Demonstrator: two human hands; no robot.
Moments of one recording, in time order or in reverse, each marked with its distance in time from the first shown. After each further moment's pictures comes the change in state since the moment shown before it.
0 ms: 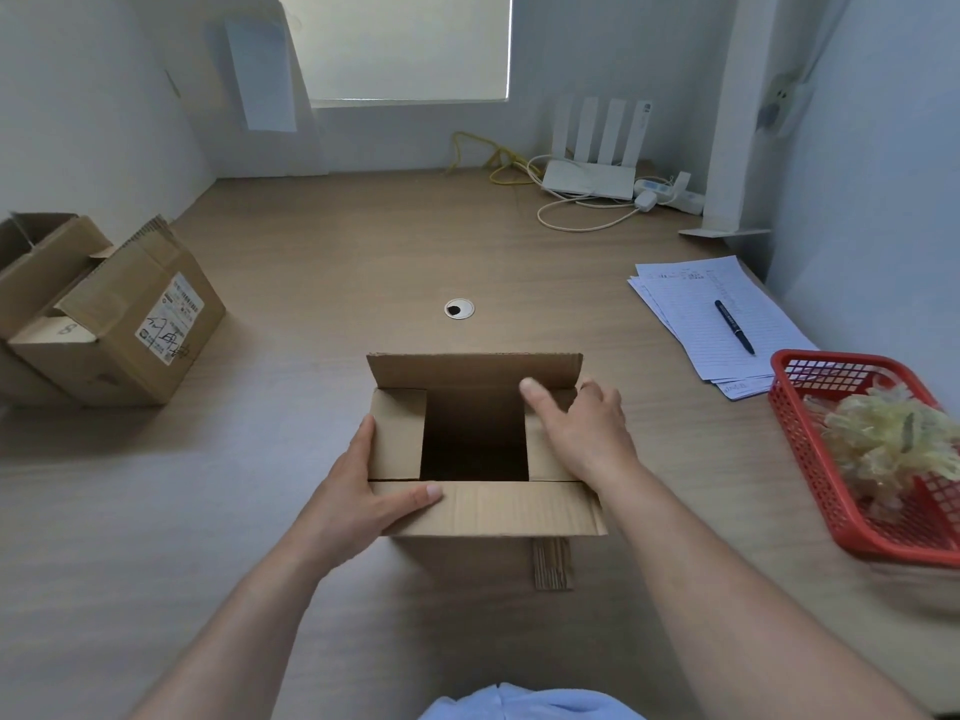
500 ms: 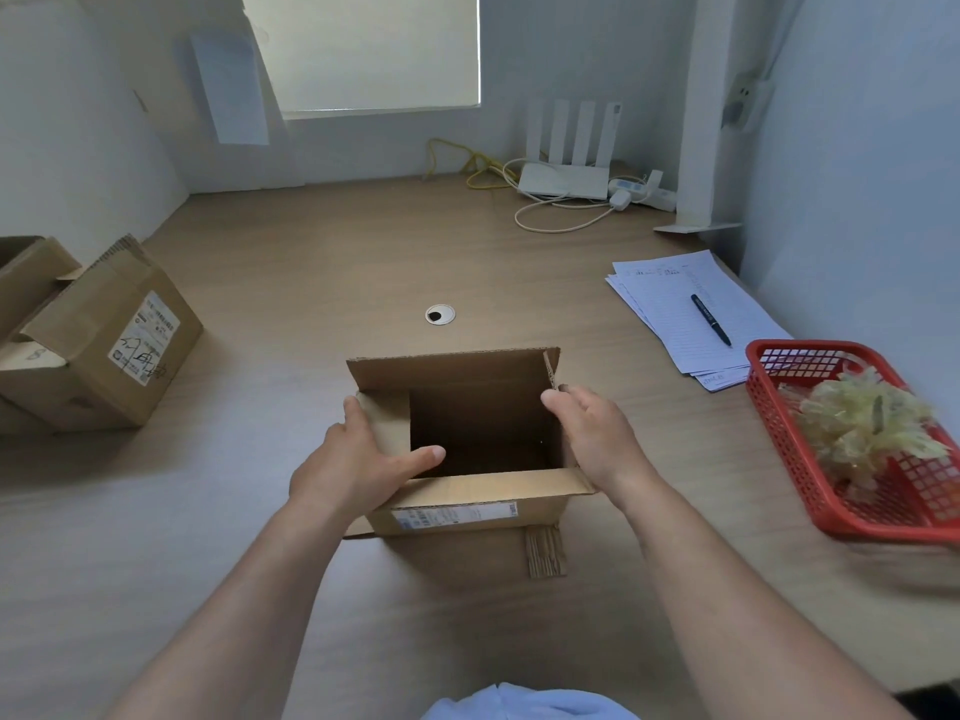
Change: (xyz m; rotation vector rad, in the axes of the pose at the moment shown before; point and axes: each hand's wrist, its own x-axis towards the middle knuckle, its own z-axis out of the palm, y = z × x) left_hand 0.027 0.044 0.005 0.566 0.131 -0.119; right_hand -0.018 0.016 -0.025 0.382 -0.026 -0.163
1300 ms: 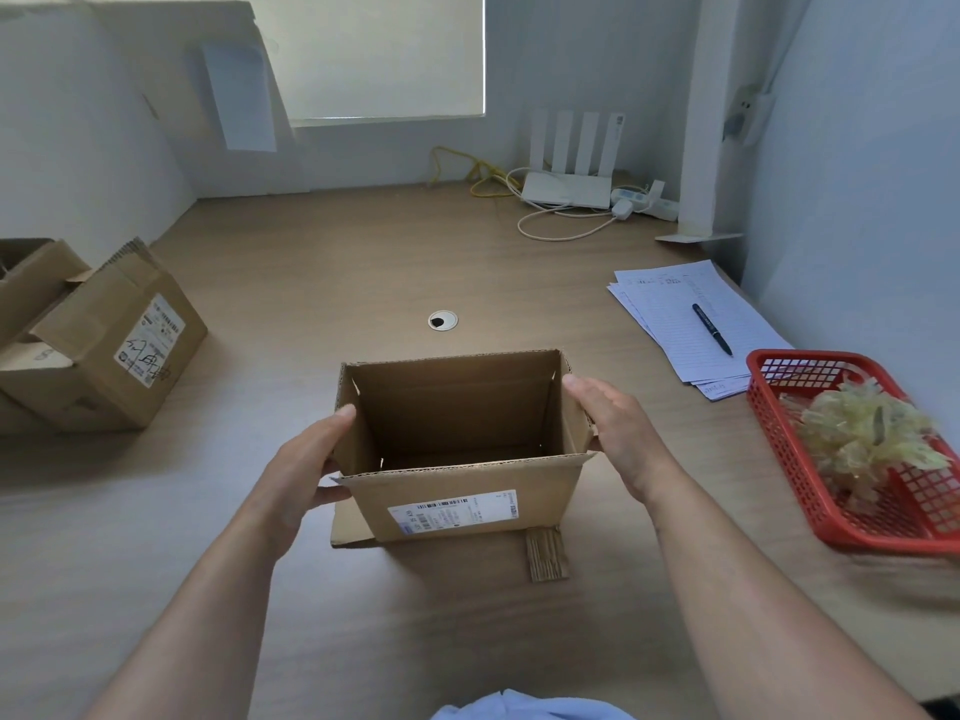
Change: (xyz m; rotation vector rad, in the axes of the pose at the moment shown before) left_hand -0.002 -0.040 -0.012 -0.954 -0.116 -0.005; right_hand 0.016 0.010 -0.018 0.285 -0.114 -0.001
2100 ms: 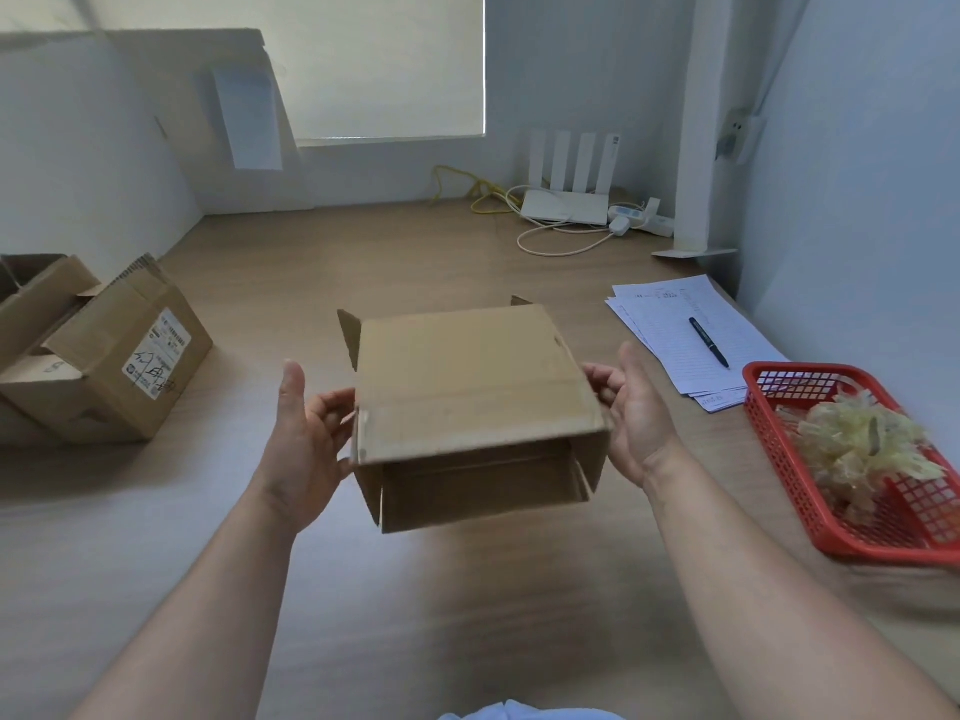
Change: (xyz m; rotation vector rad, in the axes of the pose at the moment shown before) left_hand 0.014 0.020 0.003 -0.430 -0.111 0.048; right_hand 0.021 -0.010 -0.008 0.543 0.067 0.095
